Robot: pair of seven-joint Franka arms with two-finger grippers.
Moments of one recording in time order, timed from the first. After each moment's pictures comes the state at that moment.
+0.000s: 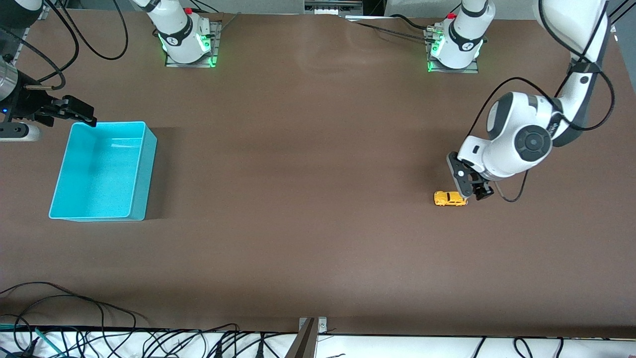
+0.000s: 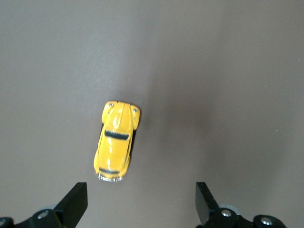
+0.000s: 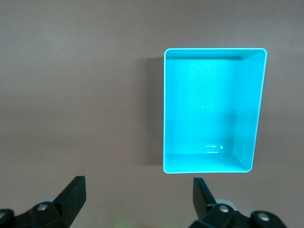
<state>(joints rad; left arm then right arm) -0.01 0.33 -0.15 -2.03 0.11 2.26 1.13 0.01 0.04 0.00 -1.61 -0.02 1.56 -0.01</state>
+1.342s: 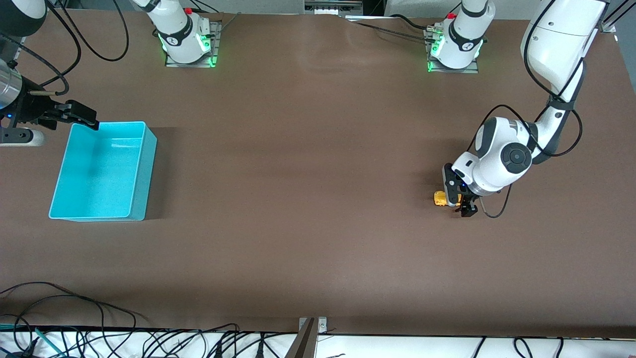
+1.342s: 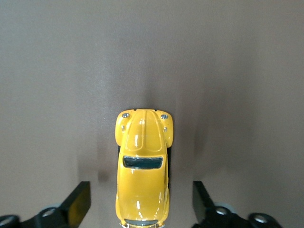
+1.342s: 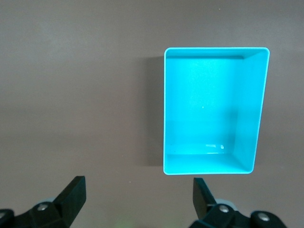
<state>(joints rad) 0.04 0.52 -0.14 -2.04 0.12 2.55 1.34 0.01 0.05 0.00 -1.61 -0.02 1.57 0.00</state>
